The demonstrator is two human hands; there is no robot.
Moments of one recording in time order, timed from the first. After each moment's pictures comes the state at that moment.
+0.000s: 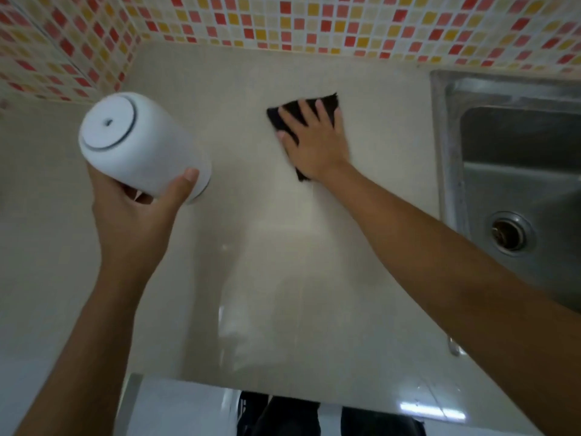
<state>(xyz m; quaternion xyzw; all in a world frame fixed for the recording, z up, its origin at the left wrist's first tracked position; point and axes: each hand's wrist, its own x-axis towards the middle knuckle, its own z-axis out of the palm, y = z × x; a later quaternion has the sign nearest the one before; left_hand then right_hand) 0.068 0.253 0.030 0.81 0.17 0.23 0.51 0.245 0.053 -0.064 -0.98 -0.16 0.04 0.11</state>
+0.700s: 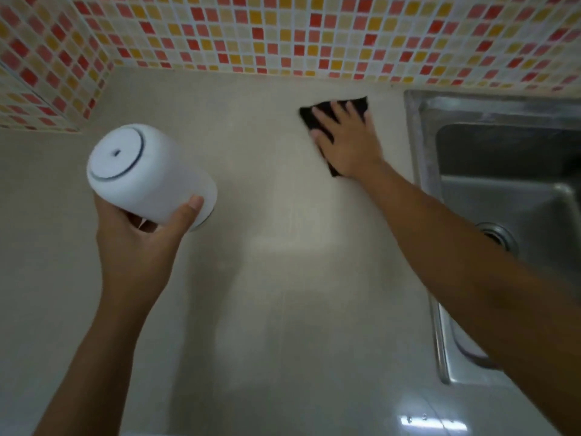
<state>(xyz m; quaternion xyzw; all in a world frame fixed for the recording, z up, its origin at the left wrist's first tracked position) 0.088 0.224 0.018 0.80 0.14 0.20 0.55 0.300 -0.038 -0.068 -0.99 -0.11 0.01 0.10</state>
